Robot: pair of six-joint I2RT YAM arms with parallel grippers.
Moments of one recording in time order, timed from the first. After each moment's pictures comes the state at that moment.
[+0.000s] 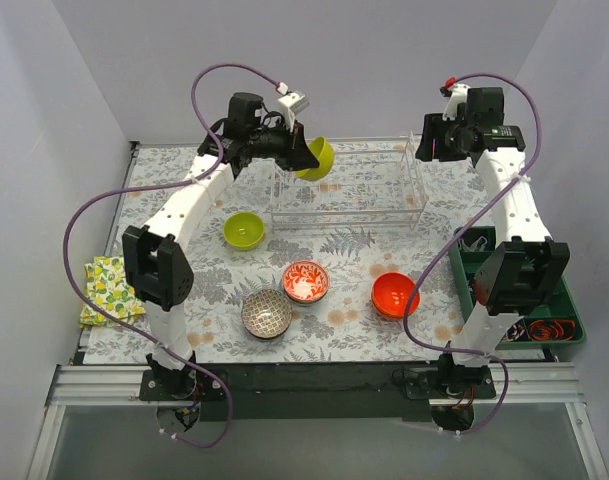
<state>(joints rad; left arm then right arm) -0.41 1.88 1.90 -0.50 0.75 0.00 0.02 1.76 1.83 -0.76 -0.27 -0.03</state>
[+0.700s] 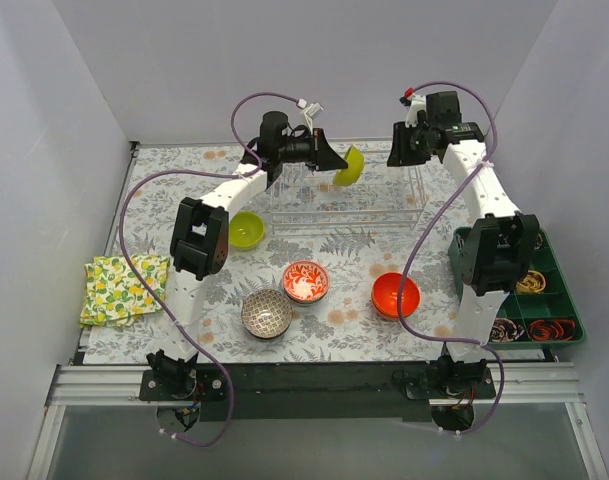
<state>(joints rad) -0.43 2.34 1.99 0.17 0.96 -0.55 0.13 1.95 1.91 -0.75 -0.33 -0.01</state>
